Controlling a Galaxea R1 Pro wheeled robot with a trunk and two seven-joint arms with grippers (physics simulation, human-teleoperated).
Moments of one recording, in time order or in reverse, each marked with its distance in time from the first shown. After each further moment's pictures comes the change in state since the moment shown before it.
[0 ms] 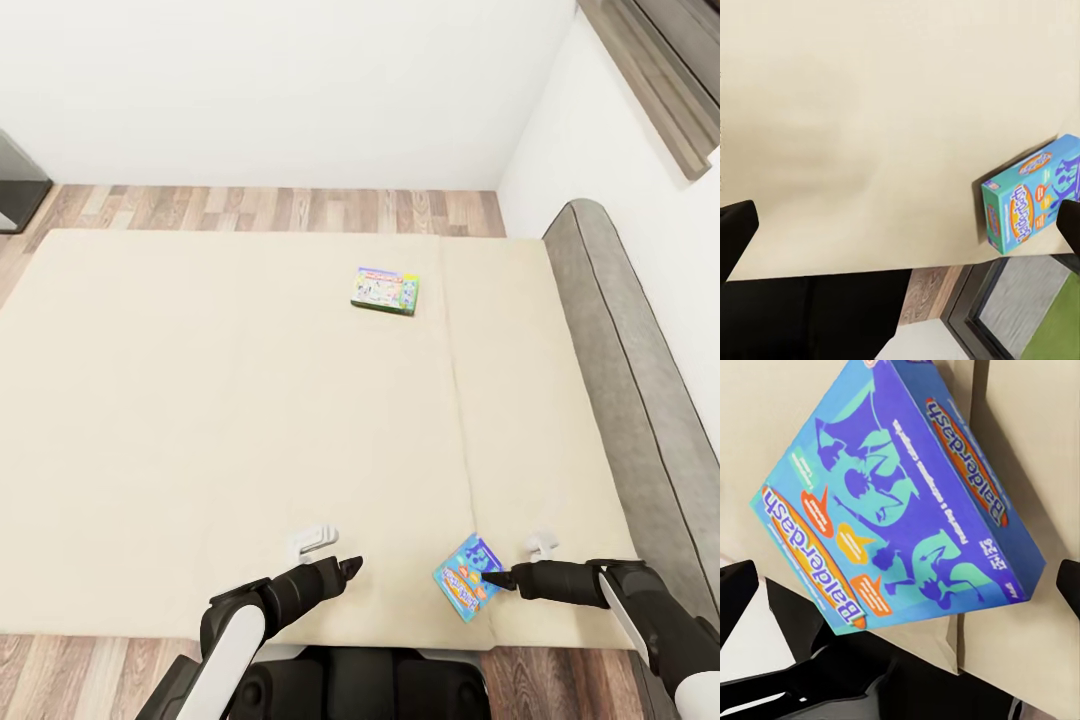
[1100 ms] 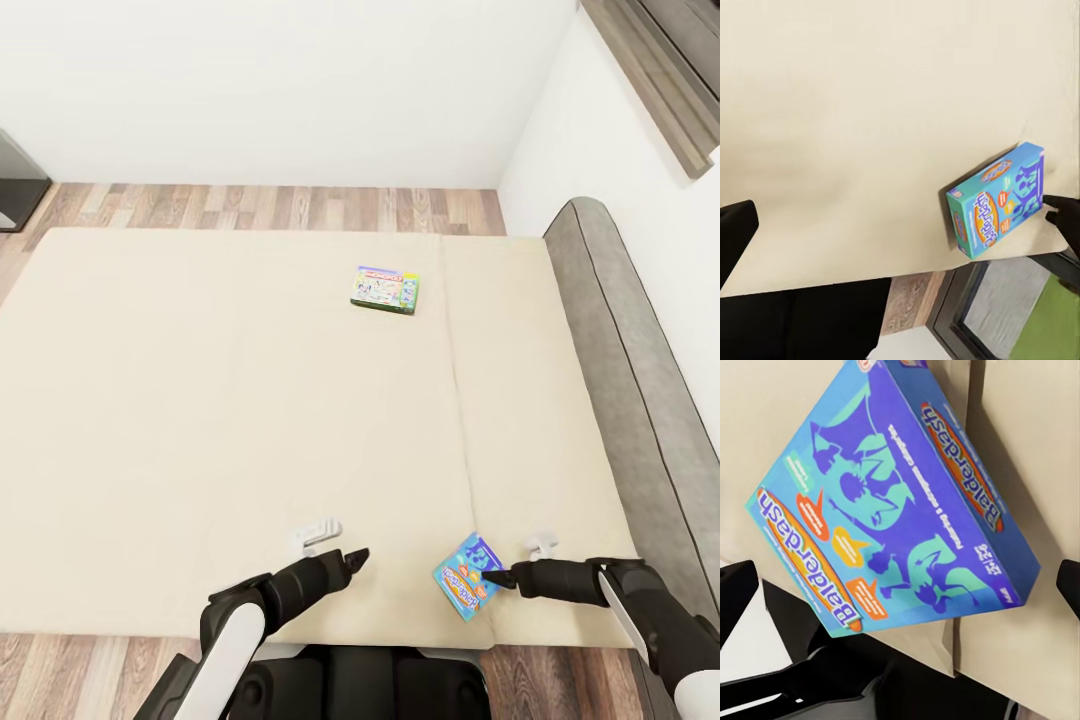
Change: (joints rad) left arm -0.001 -0.001 -0.013 -0.047 0.008 0.000 -0.024; right arm -0.003 0.000 0.001 -0.004 0.003 -0.002 -0.005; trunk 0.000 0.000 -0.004
